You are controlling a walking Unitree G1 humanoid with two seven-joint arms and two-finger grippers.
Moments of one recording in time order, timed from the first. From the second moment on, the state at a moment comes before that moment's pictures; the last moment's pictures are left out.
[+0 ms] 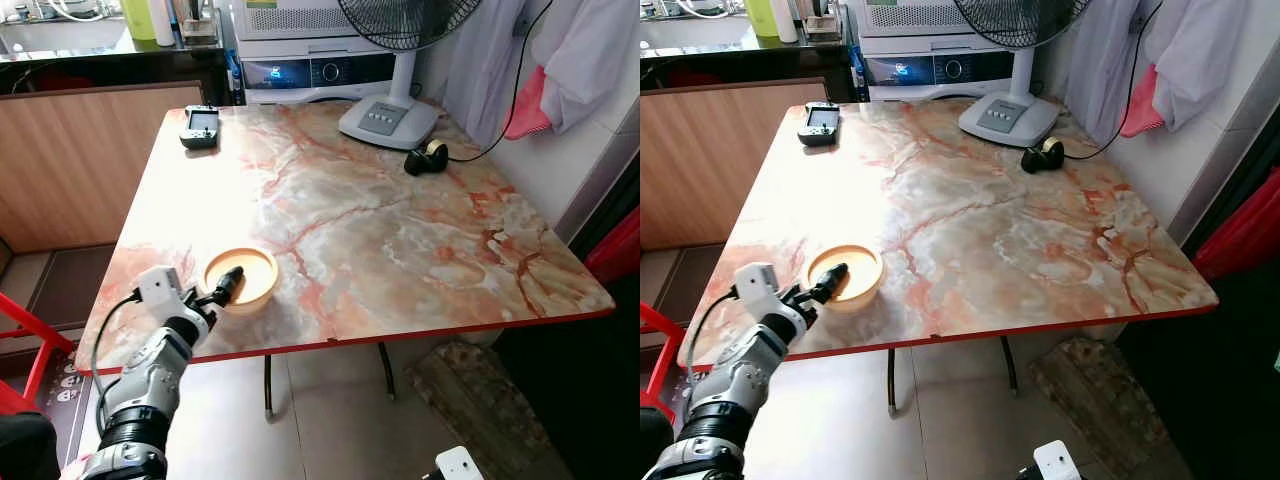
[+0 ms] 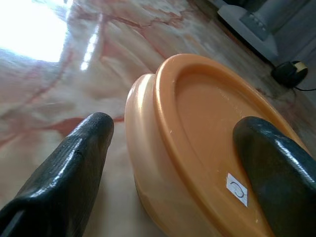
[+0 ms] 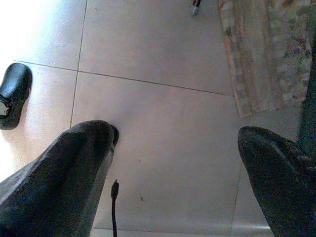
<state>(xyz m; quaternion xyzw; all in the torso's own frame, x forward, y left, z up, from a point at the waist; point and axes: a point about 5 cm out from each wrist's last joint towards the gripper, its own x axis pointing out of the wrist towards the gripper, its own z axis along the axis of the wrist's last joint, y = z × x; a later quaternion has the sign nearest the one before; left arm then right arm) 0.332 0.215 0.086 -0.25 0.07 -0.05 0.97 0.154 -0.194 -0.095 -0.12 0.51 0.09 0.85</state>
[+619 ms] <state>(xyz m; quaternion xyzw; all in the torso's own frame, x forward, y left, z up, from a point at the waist) 0.337 0.199 0.085 -0.26 0.05 -0.07 0.96 0.154 -0.197 -0.095 -0.14 0.51 0.10 0.84</state>
